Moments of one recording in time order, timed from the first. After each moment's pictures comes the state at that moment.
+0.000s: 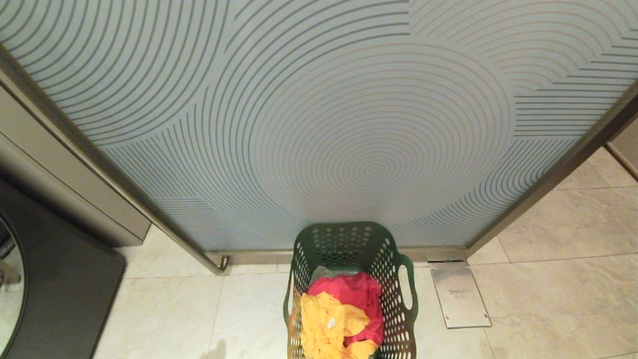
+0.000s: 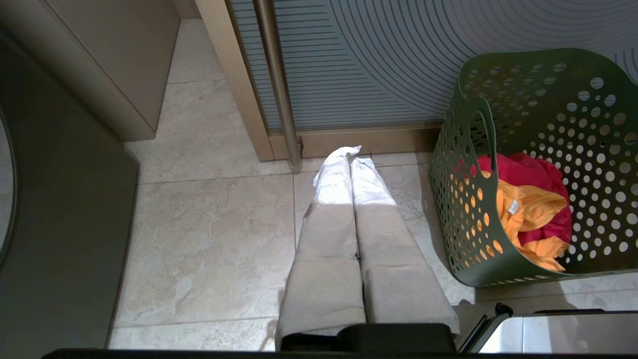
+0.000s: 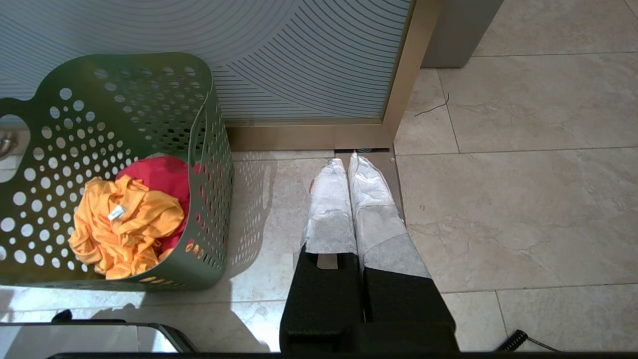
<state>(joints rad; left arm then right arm) 0.00 0.00 0.00 -0.01 -0.01 0.06 0.00 0.00 0.00 0.00 -0.01 0.01</state>
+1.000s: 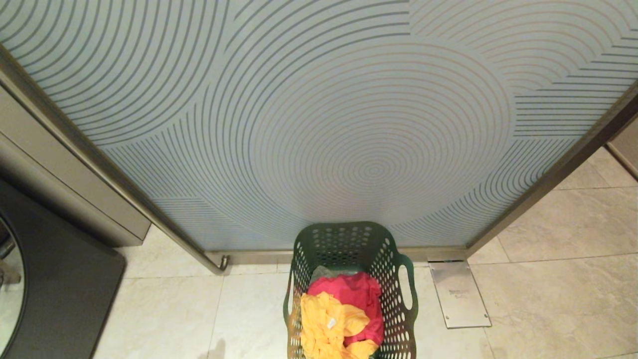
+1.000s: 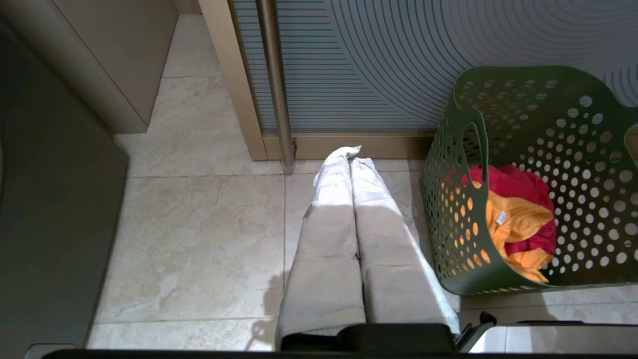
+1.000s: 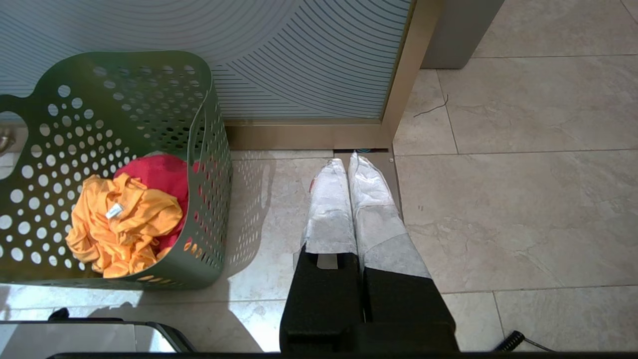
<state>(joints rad) 0.00 0.00 0.00 -0.02 0.00 0.01 0.00 0.00 0.00 0.00 -0.01 0.00</state>
